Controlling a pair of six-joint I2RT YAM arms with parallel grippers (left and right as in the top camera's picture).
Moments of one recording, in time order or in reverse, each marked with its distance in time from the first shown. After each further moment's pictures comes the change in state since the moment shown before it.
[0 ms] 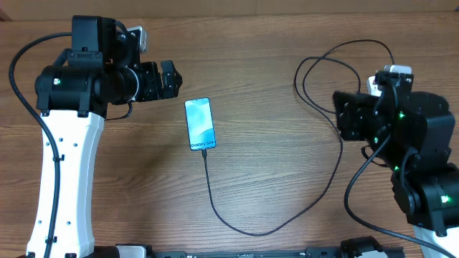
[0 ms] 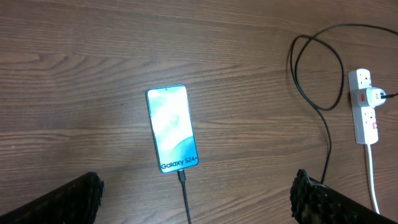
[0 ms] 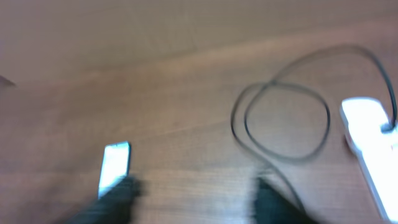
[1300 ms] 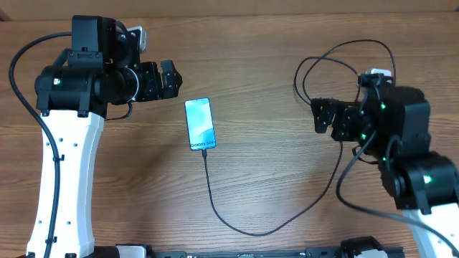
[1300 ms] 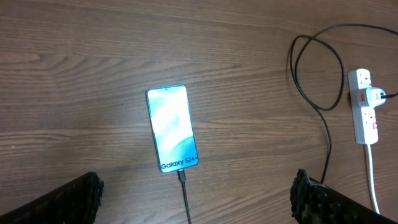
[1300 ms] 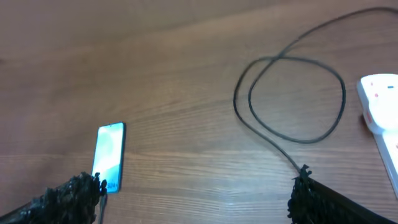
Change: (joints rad) left arm 0.000 0.000 0.000 0.000 0.000 0.000; right arm 0.001 0.032 -0.089 0.058 -0.038 -0.006
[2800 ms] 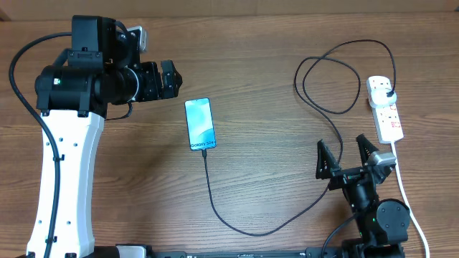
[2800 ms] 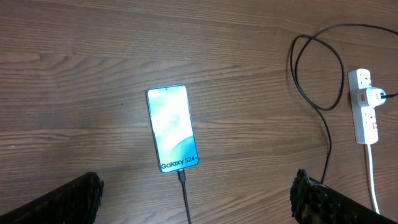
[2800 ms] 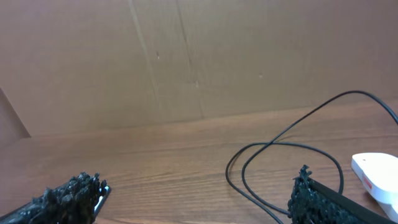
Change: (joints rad) left arm 0.000 0.000 0.000 0.000 0.000 0.000; right arm -0.060 -0.888 -1.014 0.779 0.008 -0.053
